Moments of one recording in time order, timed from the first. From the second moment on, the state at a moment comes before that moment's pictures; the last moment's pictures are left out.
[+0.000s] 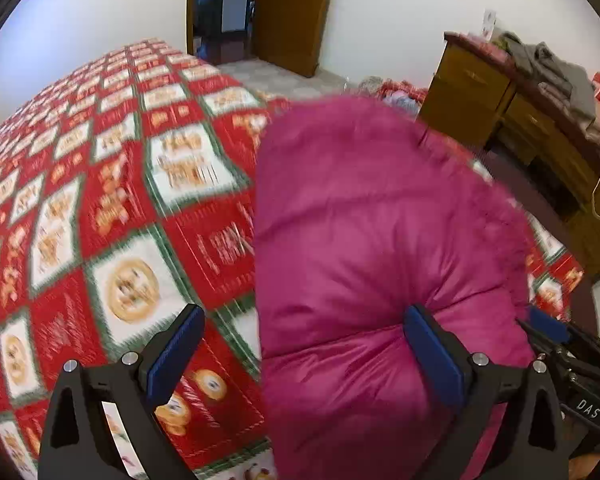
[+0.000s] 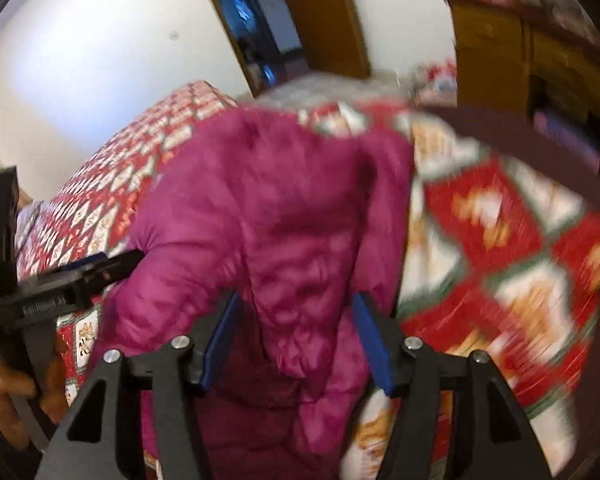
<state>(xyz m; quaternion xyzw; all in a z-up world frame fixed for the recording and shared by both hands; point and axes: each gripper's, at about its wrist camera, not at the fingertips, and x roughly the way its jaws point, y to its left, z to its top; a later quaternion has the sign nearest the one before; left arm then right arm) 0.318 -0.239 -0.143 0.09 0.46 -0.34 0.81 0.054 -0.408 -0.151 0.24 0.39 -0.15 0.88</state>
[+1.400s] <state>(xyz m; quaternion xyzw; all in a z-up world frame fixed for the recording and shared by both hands) 0.119 -0.121 -0.023 0.11 0.26 -0.26 0.92 -0.115 -0.288 -0.044 0.15 0.21 -0.23 0.94</state>
